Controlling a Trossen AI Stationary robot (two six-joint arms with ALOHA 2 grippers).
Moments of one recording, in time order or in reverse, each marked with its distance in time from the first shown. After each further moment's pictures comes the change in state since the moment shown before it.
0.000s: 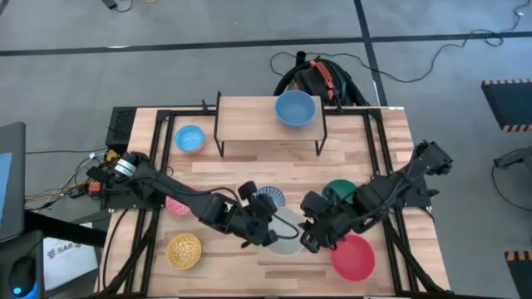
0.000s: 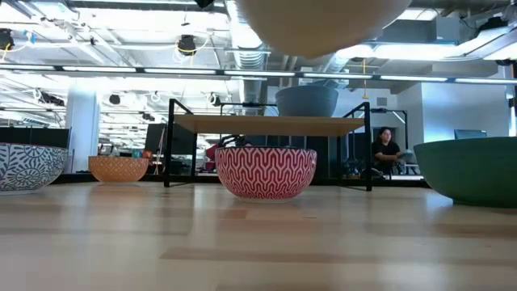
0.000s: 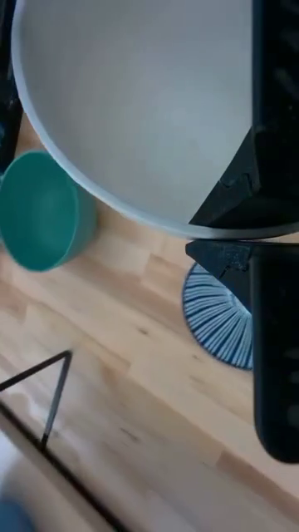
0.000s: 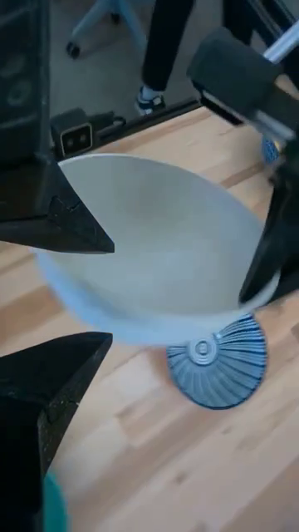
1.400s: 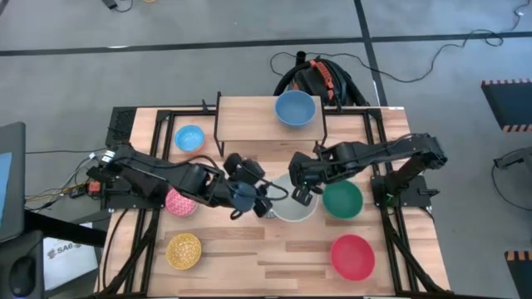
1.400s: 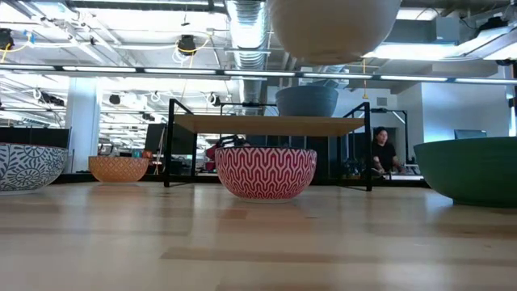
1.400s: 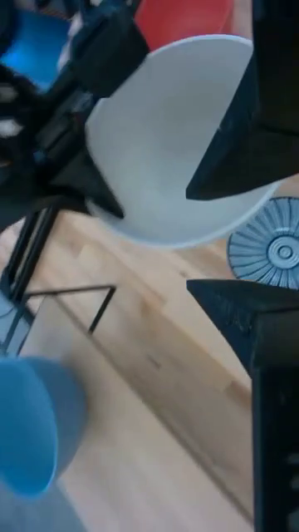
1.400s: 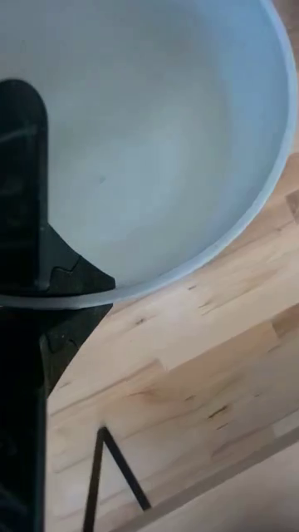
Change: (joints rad) left arm 0.093 -0.152 0.123 -0.192 -0.049 -0.069; right arm -0.389 -0.002 0.000 -0.146 -0.086 -0.436
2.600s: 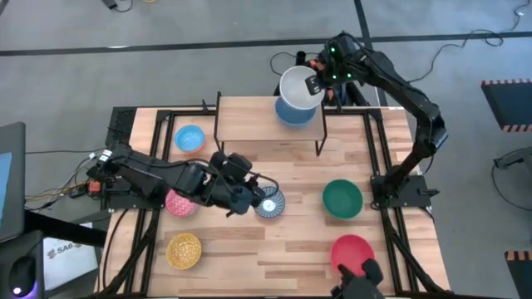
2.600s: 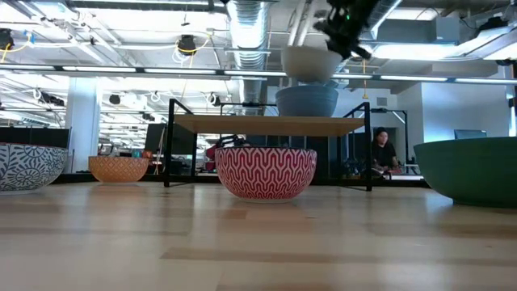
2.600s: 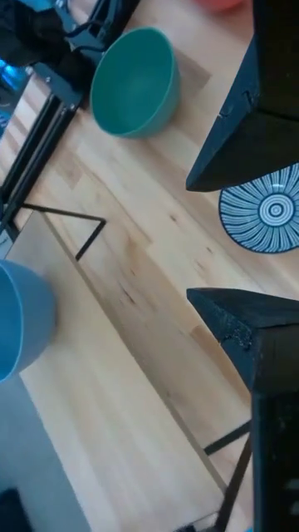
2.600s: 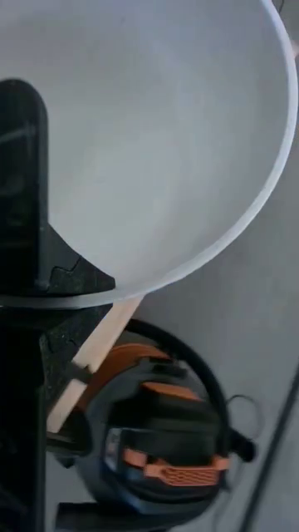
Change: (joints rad) left arm 0.002 -0.018 -0.012 -0.200 -0.107 -0.253; right arm -0.950 0.004 0.163 0.220 -0.288 -0.371
